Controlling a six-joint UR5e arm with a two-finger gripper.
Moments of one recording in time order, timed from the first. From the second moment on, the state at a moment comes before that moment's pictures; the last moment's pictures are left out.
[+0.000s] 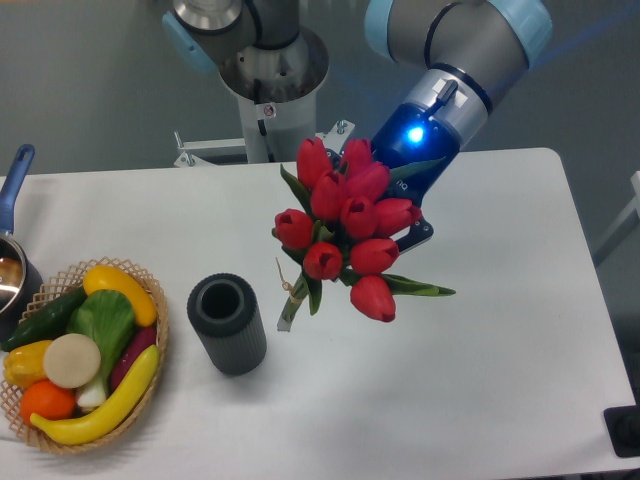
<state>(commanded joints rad) 2.70 -1.77 -1.59 -0.98 0.37 1.06</state>
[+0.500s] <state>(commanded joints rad) 2.72 -1.77 -1.59 -0.98 0.39 1.08</state>
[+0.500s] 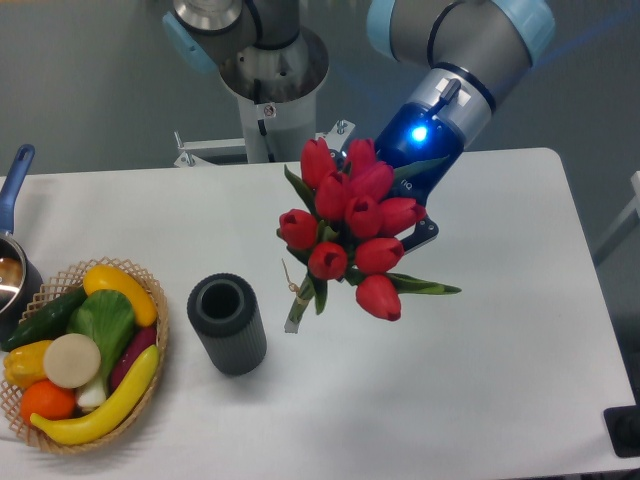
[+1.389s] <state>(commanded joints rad) 2.72 -1.76 -1.56 -0.98 0.67 1.11</state>
